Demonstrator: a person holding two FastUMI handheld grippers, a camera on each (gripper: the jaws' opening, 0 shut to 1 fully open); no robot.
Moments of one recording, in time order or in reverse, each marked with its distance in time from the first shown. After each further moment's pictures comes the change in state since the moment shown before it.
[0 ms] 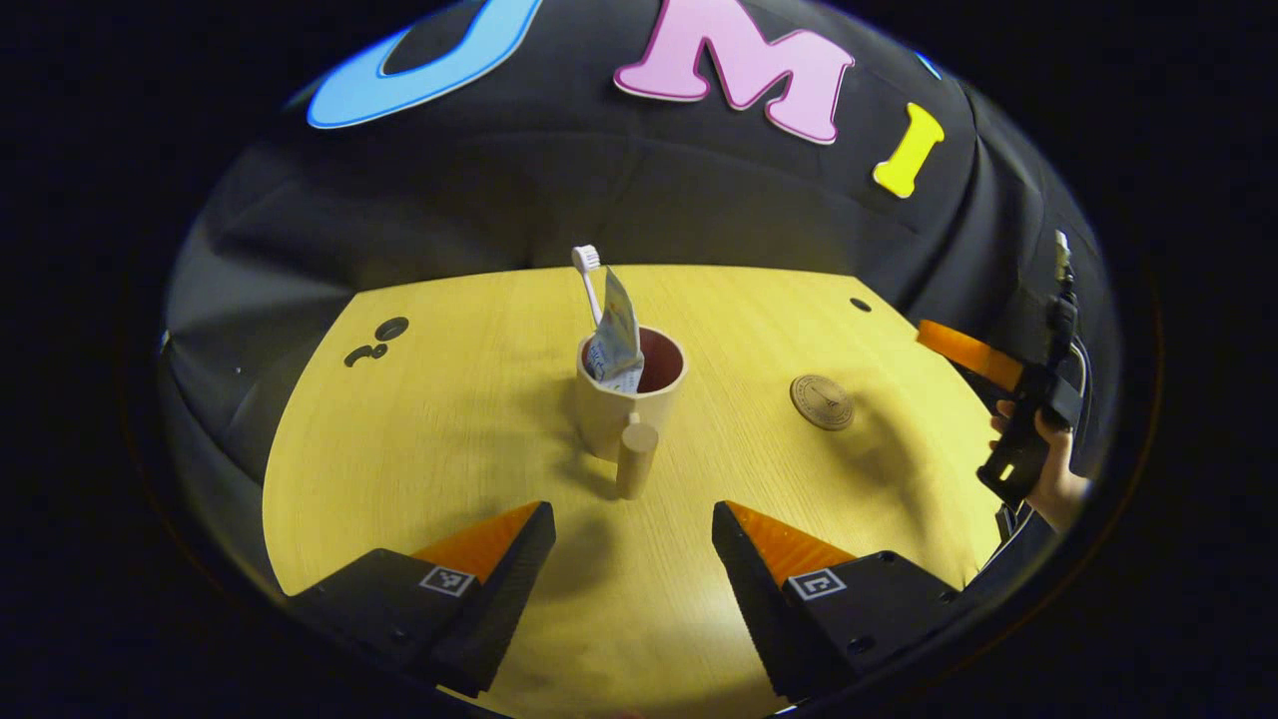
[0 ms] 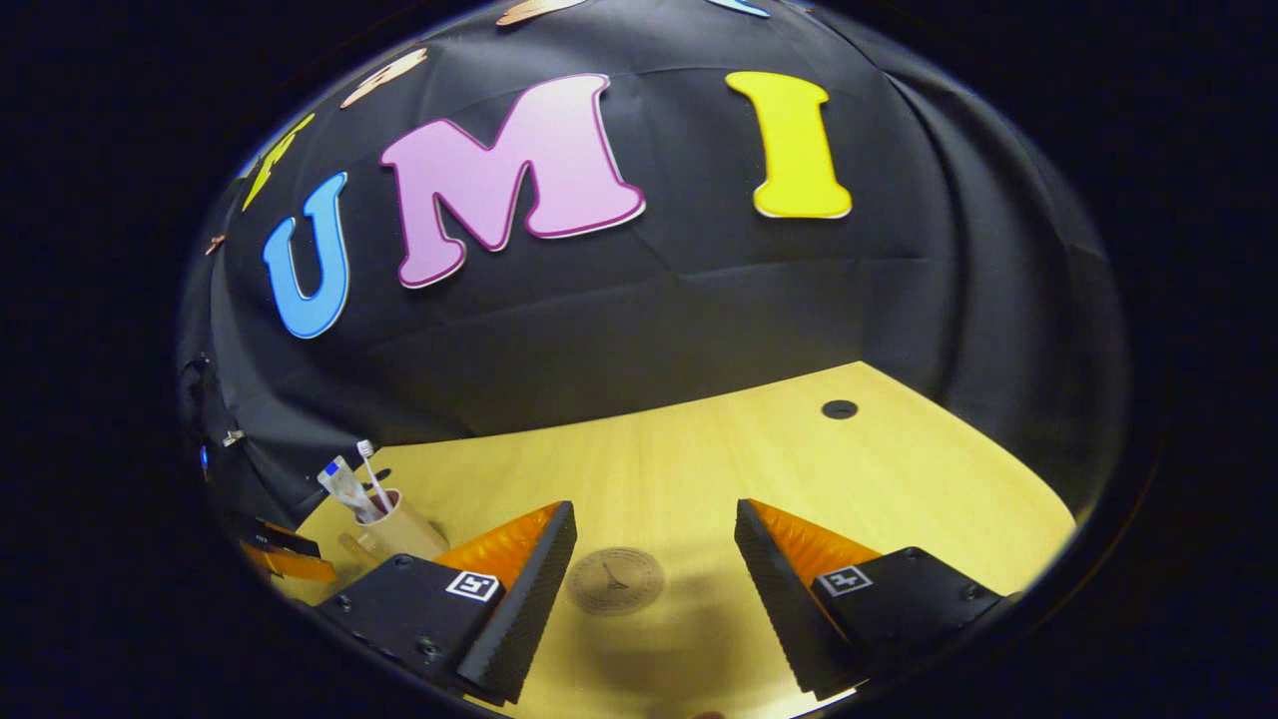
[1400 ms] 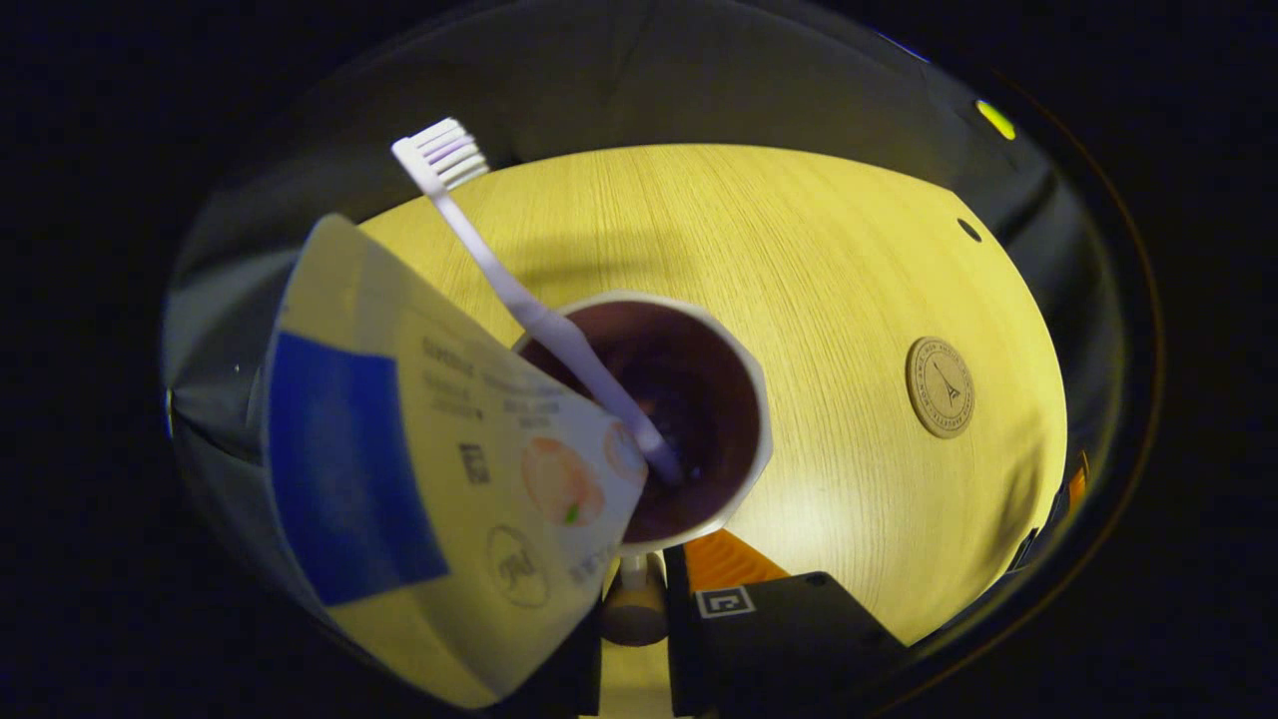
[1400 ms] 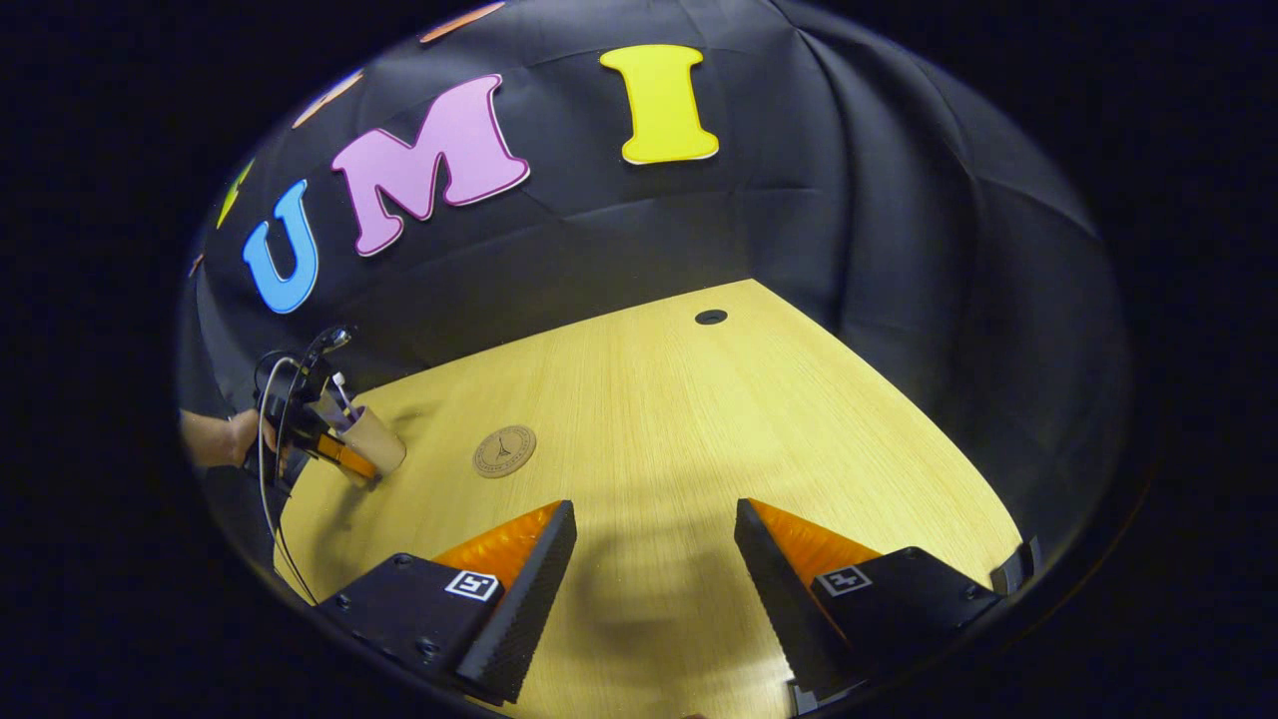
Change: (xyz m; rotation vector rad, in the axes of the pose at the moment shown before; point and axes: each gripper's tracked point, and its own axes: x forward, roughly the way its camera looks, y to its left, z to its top) left arm 0.101 0.004 0.002 -0.051 0.364 0.171; right arm -0.135 -0.121 -0.051 0.068 0.235 -0.081
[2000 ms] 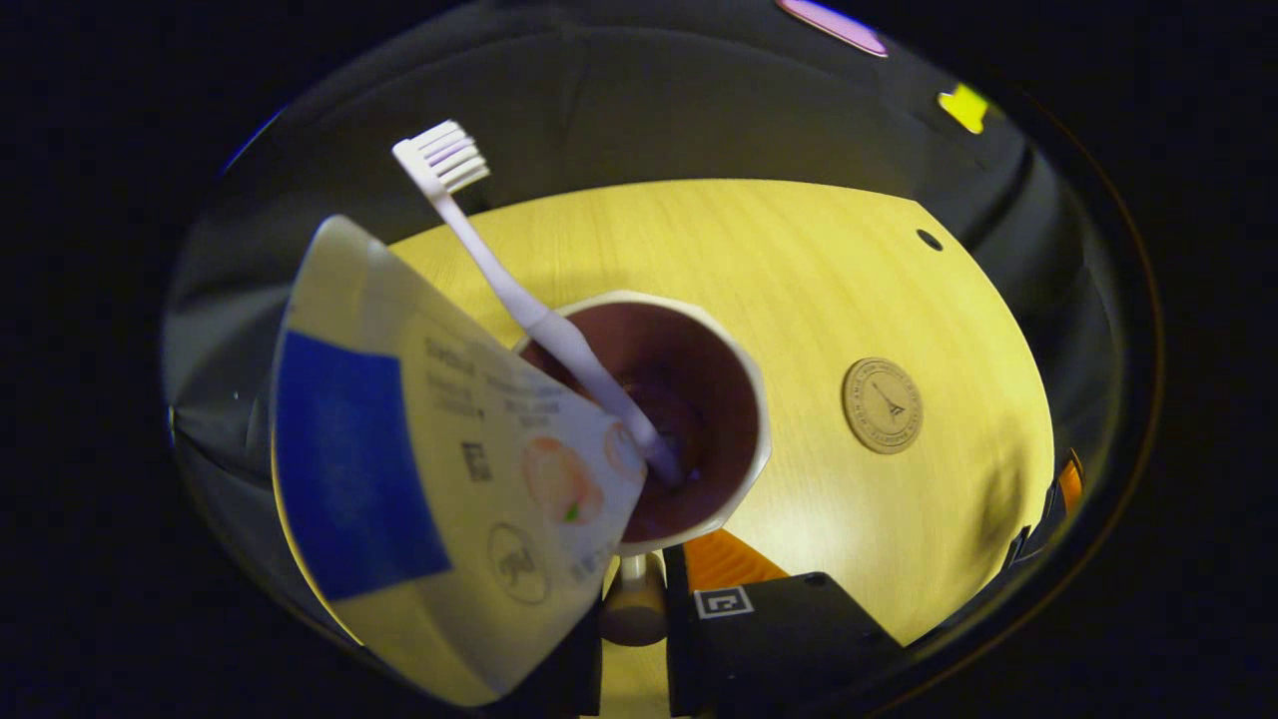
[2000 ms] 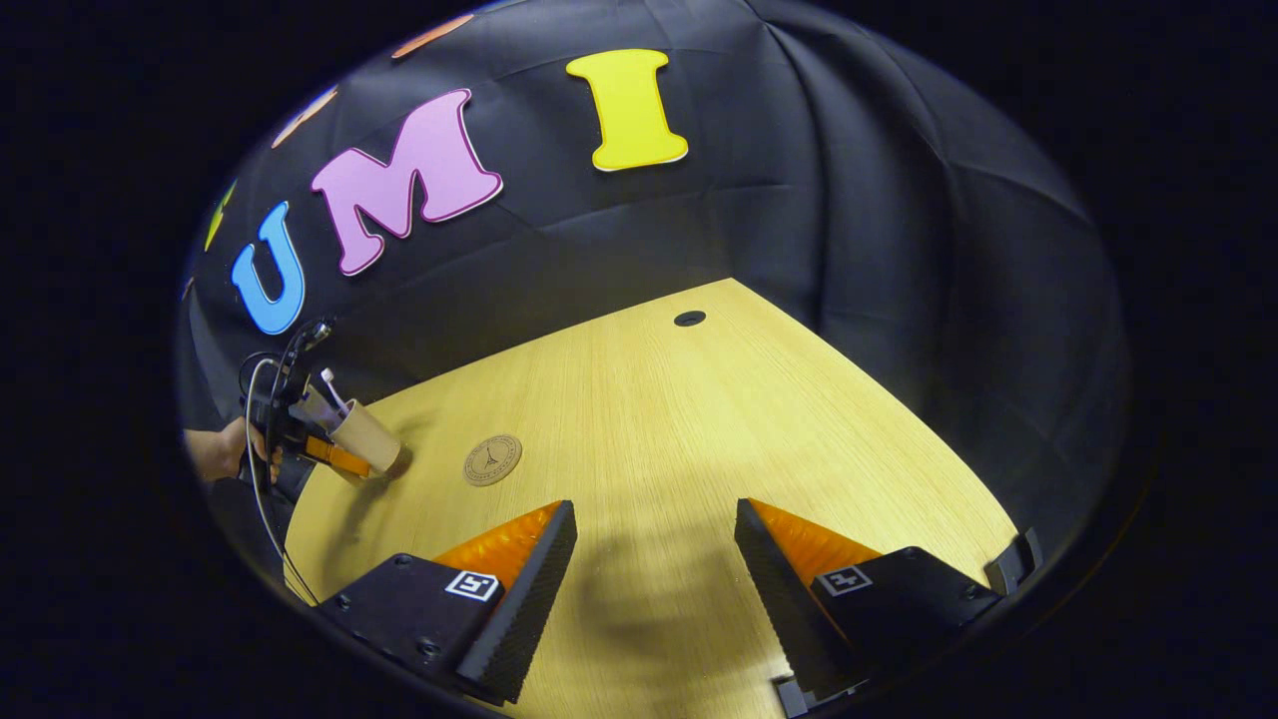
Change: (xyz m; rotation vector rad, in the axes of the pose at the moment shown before) left arm -0.014 -0.019 0.022 0.109 -0.086 -0.059; right arm -0.005 -0.020 0.002 0.030 -0.006 -0.024
